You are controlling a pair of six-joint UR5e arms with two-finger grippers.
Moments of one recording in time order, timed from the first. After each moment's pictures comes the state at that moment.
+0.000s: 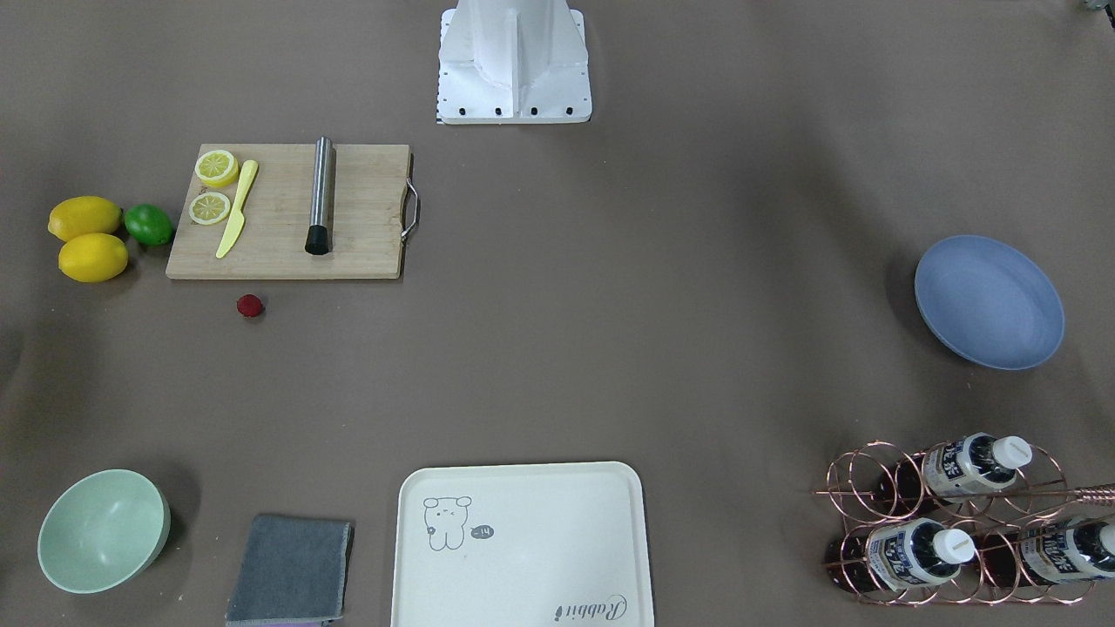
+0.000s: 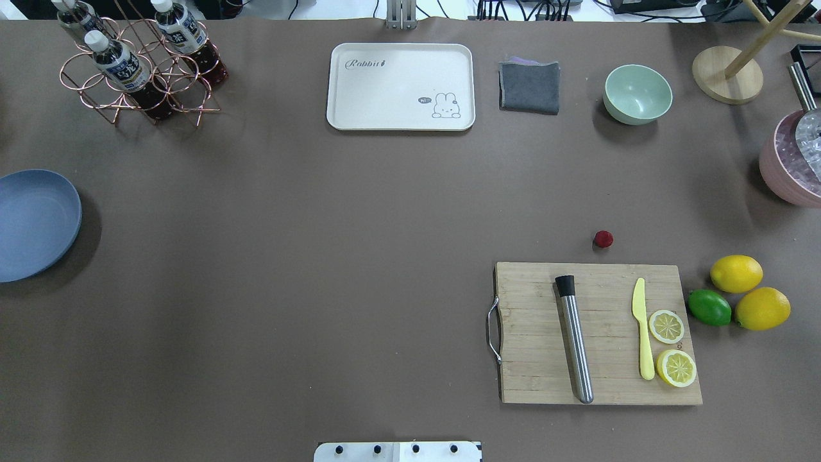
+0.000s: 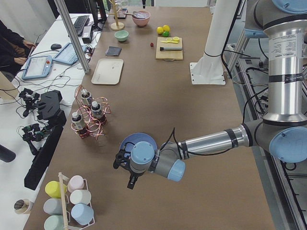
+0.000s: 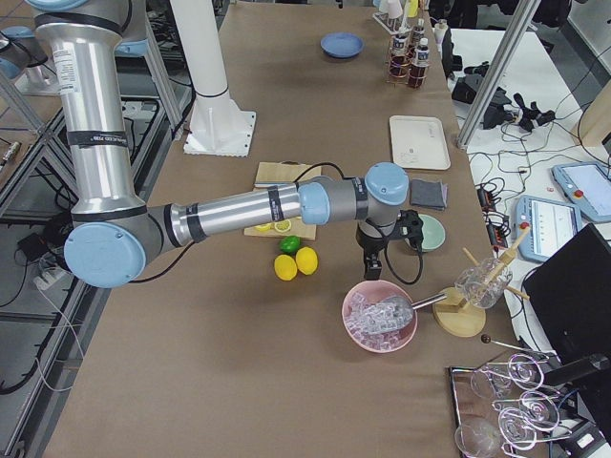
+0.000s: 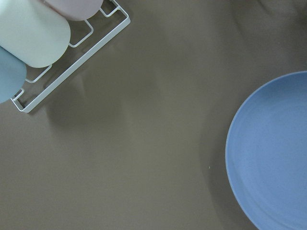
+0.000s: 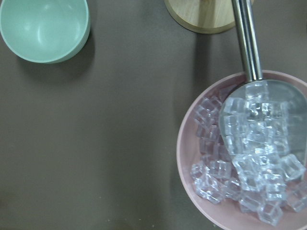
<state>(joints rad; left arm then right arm) -1.52 -1.47 -1.36 -2.23 -2.38 -0.03 1.41 -1.46 1.72 -1.59 2.37 0.22</state>
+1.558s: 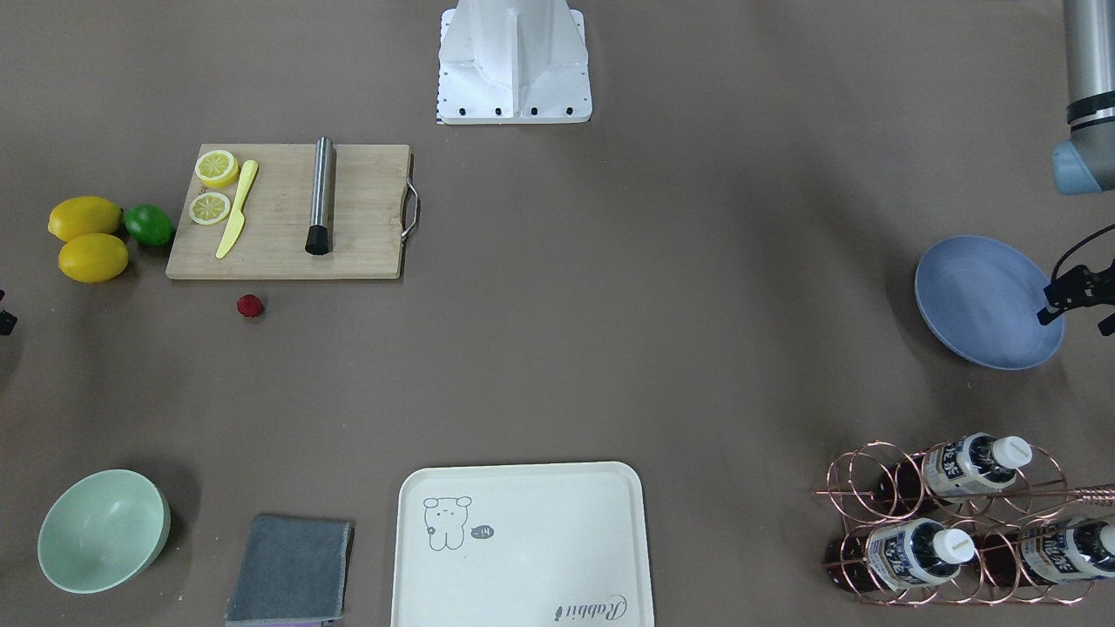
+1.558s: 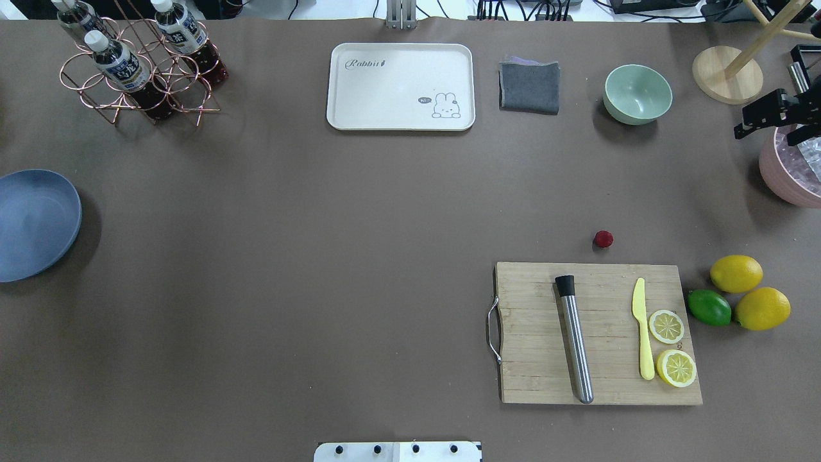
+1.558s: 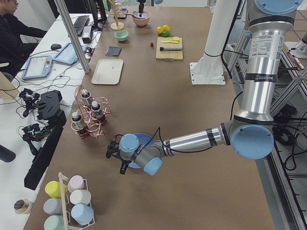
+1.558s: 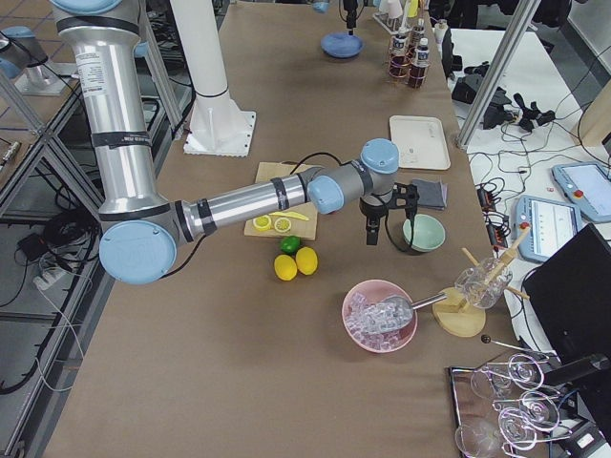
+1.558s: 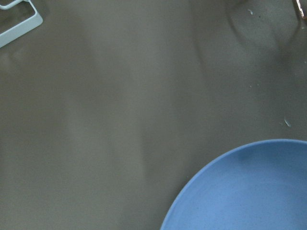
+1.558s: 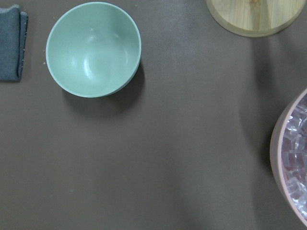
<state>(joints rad) -1.29 -1.64 -1.11 -2.52 -2.30 -0.39 1.27 -1.43 1.72 -1.39 2.32 0.63</state>
